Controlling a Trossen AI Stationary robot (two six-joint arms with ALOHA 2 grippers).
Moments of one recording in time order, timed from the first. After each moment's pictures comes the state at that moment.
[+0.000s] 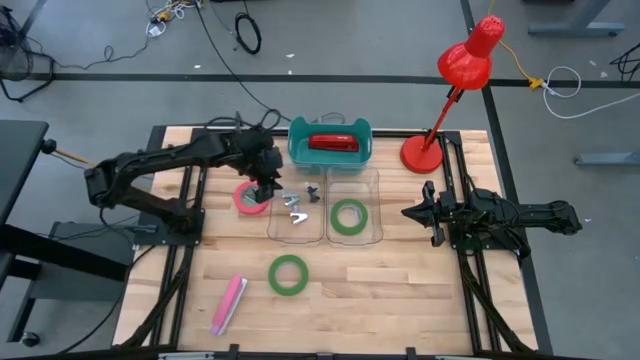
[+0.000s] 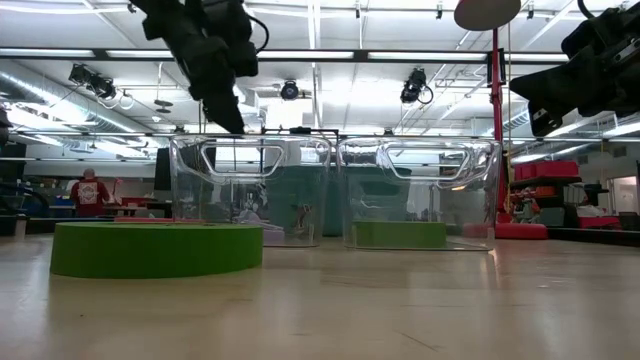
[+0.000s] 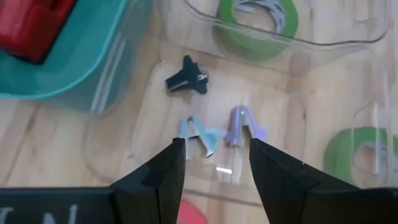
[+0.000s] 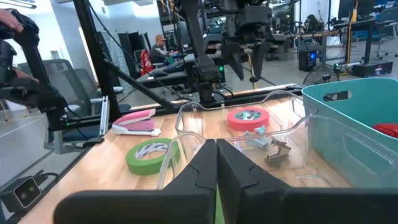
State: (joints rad) left arm 0.44 1.32 1.02 -0.67 0.23 0.14; right arm 0.02 0.00 0.02 0.01 -0.01 0.14
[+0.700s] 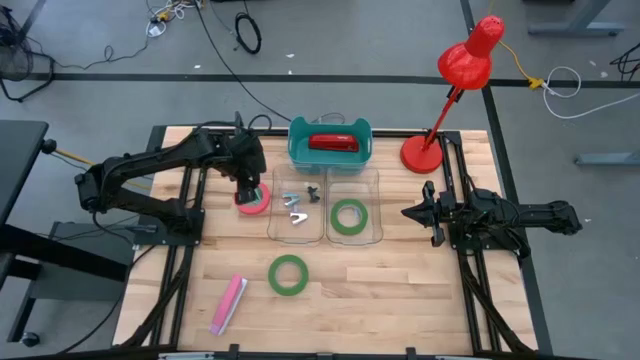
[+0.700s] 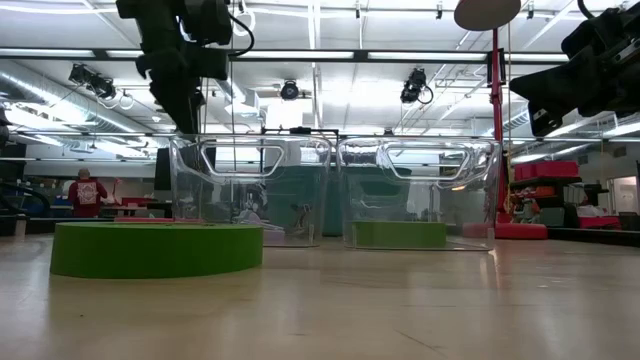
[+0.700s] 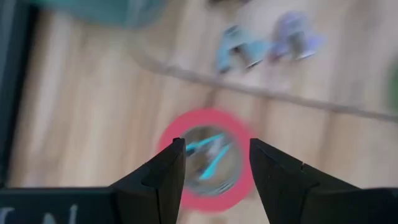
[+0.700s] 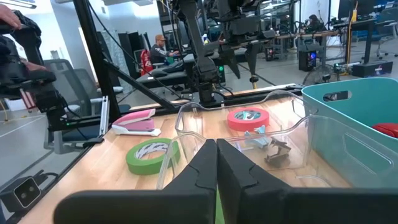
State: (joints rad) left arm 0.44 1.24 1.02 -0.97 0.00 0.24; right arm 0.02 0.00 0.02 0.01 -0.01 0.14
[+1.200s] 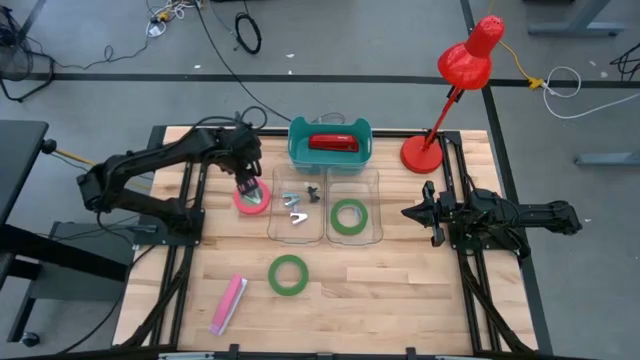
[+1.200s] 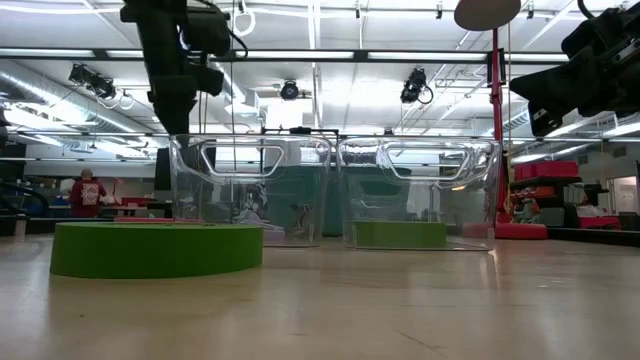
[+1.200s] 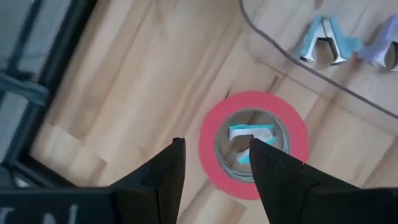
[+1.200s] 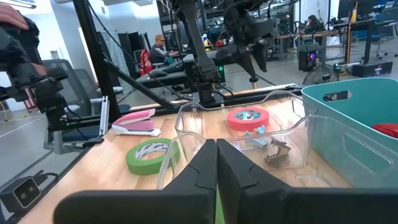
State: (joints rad) left arm 0.51 1.26 1.02 -1.00 -0.15 0.05; right arm 0.02 0.00 0.02 0.01 -0.01 0.14
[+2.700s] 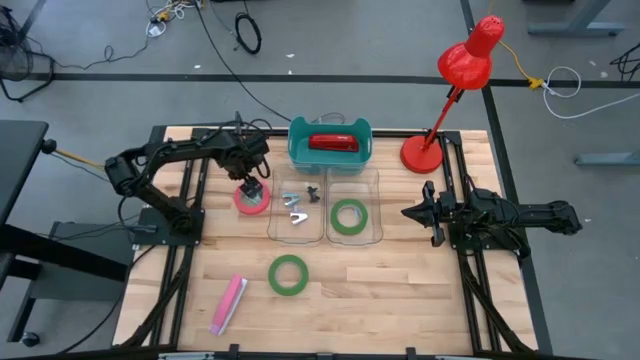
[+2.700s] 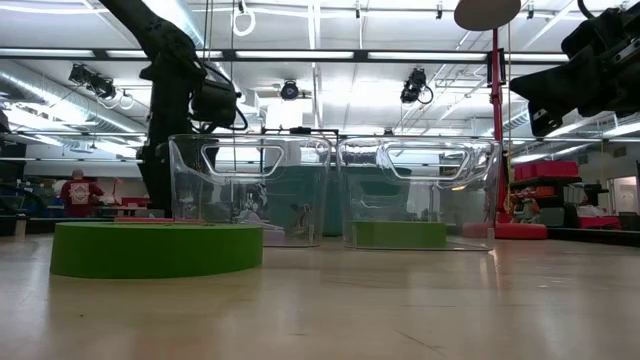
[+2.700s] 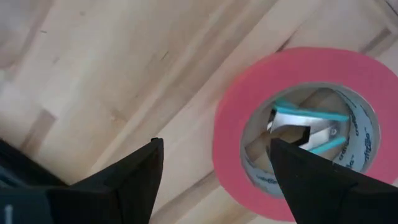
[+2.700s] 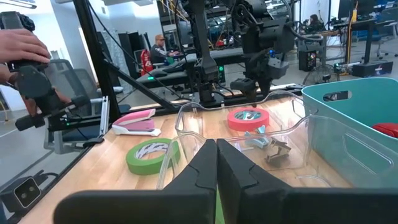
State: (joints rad) left arm 0.63 1.51 0.89 -0.90 -0.13 -0.07; right arm 0.02 0.00 0.02 0.01 -0.01 0.14
